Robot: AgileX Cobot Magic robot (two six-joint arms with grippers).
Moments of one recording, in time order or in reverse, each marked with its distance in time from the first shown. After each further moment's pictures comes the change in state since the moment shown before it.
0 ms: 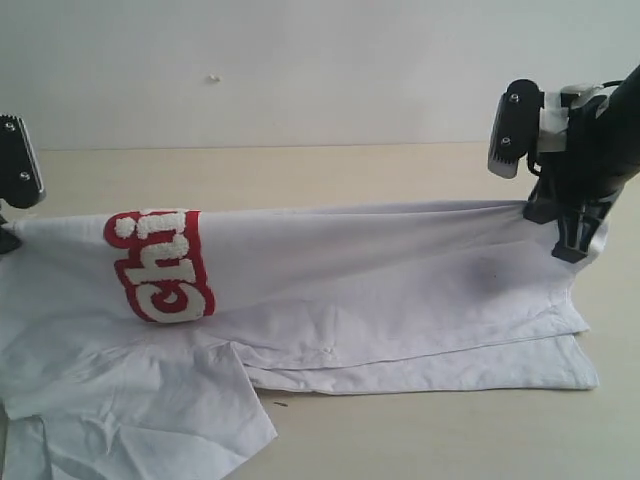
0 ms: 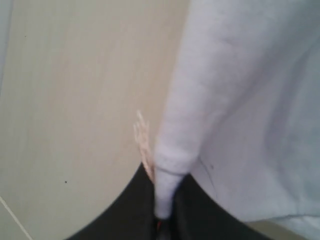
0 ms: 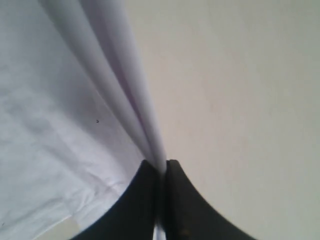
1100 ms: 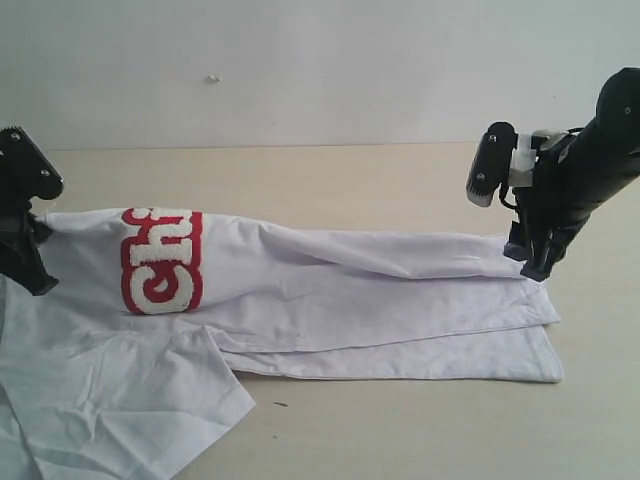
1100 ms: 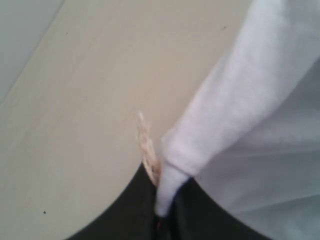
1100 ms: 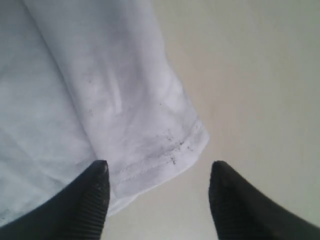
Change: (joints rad) left arm 0.074 0.278 0.000 0.020 -0.469 -0.272; right arm -0.001 0.183 0.000 -0.052 -0.196 0.091
